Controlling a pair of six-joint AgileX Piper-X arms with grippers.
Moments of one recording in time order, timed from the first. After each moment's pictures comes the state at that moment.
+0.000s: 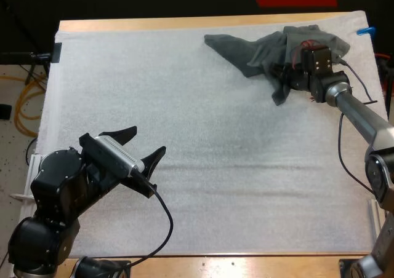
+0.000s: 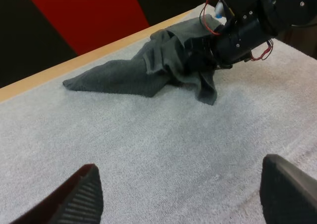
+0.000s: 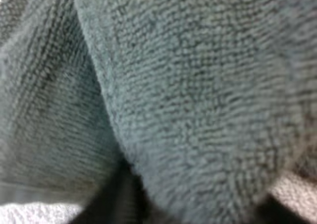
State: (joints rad) left arm -0.27 0.61 -0.85 0.75 0.37 -1.67; right arm 0.19 2.03 -1.33 0.26 -0.11 -1.31
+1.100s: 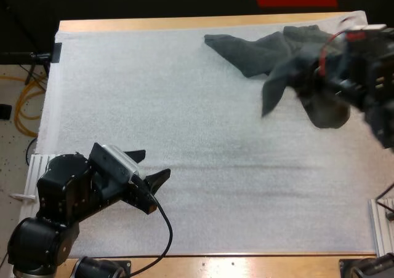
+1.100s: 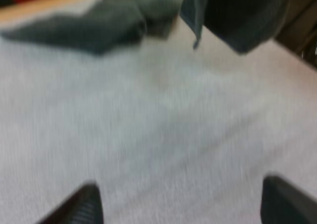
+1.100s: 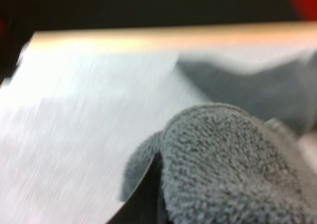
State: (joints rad) left arm -0.27 0.61 -0.85 0.96 0.49 -1.72; right arm 0.36 1.26 -1.27 0.71 -0.17 -1.60
